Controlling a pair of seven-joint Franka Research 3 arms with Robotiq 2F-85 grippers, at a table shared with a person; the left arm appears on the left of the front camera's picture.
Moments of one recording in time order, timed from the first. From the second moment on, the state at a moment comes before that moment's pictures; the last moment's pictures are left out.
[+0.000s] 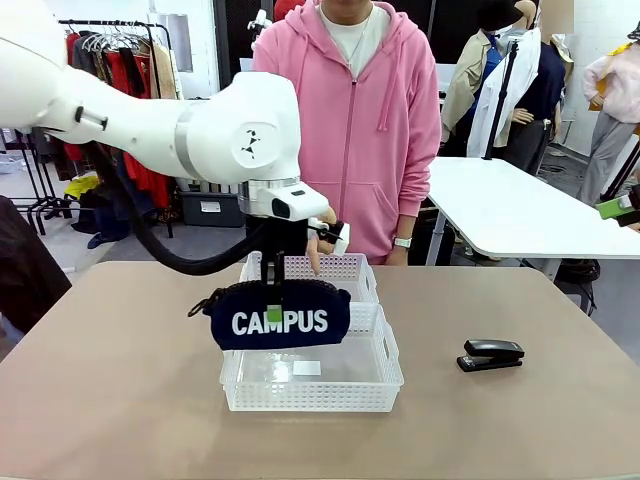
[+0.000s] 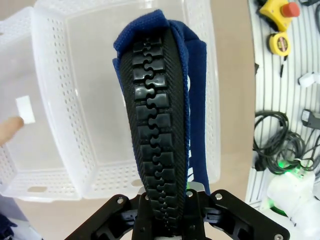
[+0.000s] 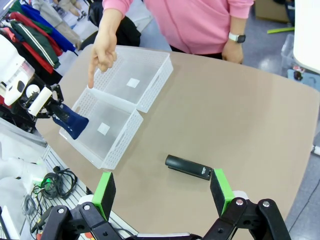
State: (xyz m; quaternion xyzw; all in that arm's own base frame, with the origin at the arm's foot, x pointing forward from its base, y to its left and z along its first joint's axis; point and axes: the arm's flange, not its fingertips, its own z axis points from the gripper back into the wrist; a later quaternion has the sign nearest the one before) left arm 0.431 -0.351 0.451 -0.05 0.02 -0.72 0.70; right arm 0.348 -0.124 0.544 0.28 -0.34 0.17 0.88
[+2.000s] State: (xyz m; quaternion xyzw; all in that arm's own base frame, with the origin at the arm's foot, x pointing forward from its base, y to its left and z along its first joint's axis) left arm 0.447 -0.396 0.349 -0.04 0.03 -0.75 0.66; right arm 0.348 -0.124 0.544 0.28 -0.34 0.17 0.88
